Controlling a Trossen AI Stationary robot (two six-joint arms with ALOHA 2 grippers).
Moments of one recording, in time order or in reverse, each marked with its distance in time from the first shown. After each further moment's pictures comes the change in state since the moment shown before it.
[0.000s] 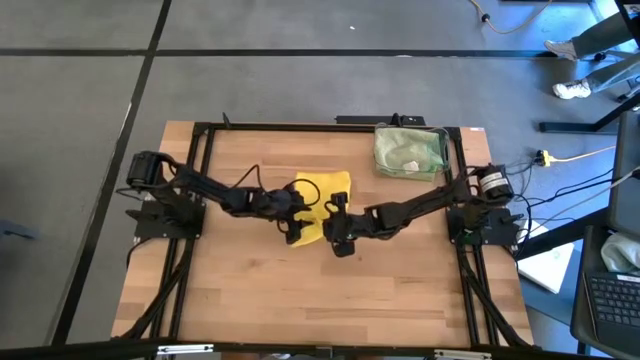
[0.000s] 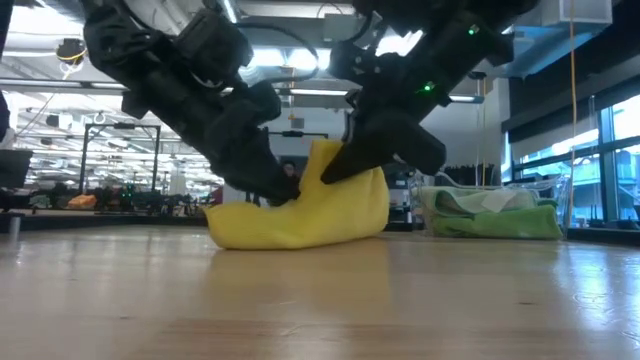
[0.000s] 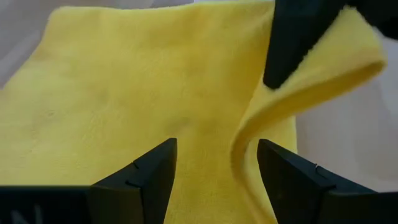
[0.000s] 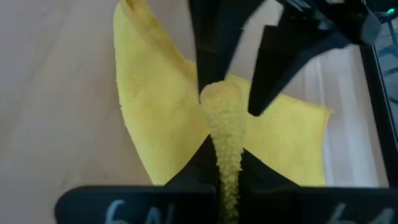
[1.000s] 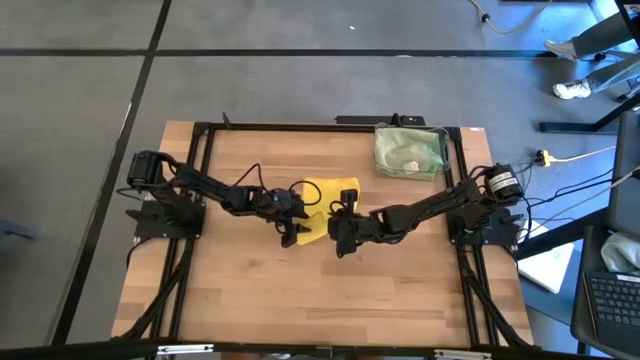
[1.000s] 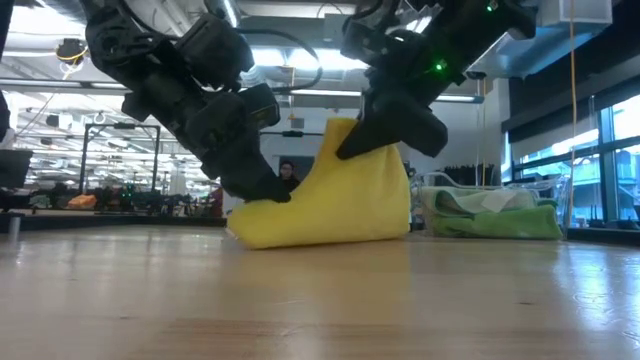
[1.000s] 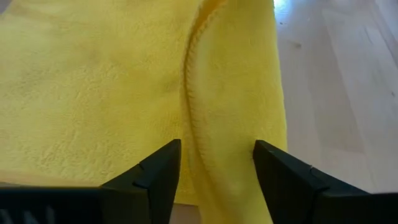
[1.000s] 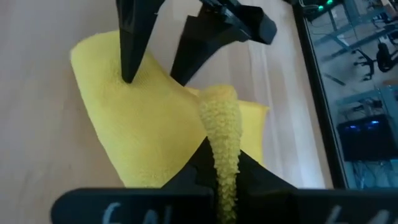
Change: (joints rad) left arm 0.019 0.000 0.000 -0.038 0.160 -0.006; right arm 0.050 -0.066 0.001 -0.085 0.205 0.079
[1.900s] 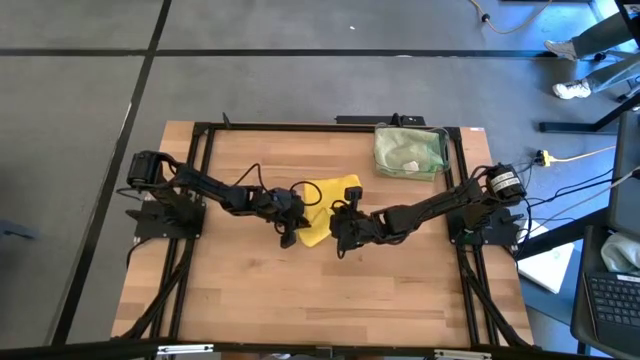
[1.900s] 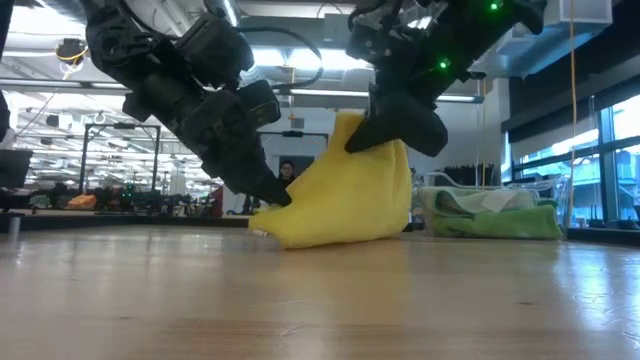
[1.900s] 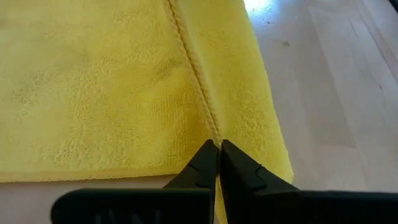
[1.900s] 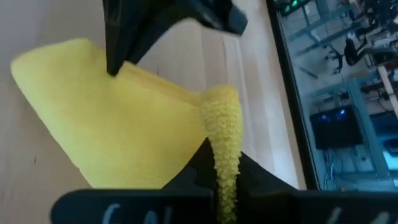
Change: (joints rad) left arm 0.001 0.000 0.000 0.011 0.030 0.042; right arm 0.009 -0.015 0.000 -0.036 0.114 0.006
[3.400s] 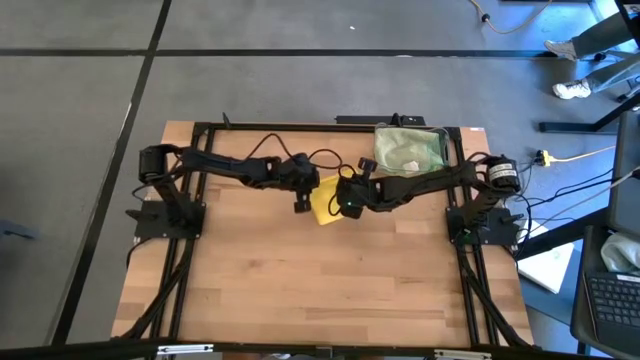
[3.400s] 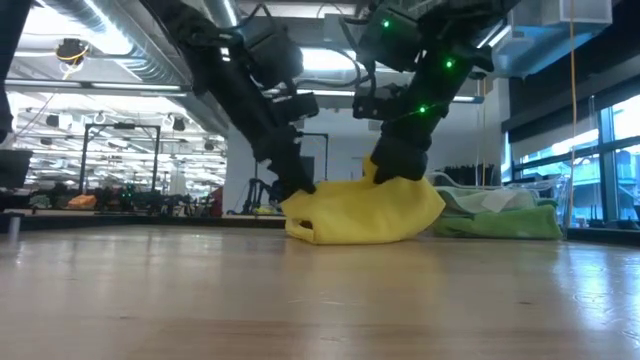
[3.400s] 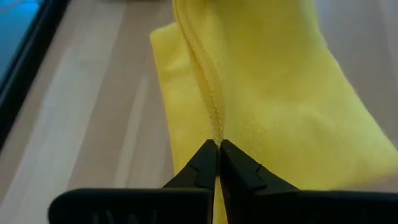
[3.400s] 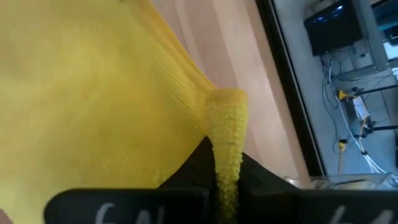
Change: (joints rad) left arm 0.218 0.067 0.346 -0.444 -0.183 0.385; right arm -0.274 0.002 0.001 -0.214 -0.042 0.184
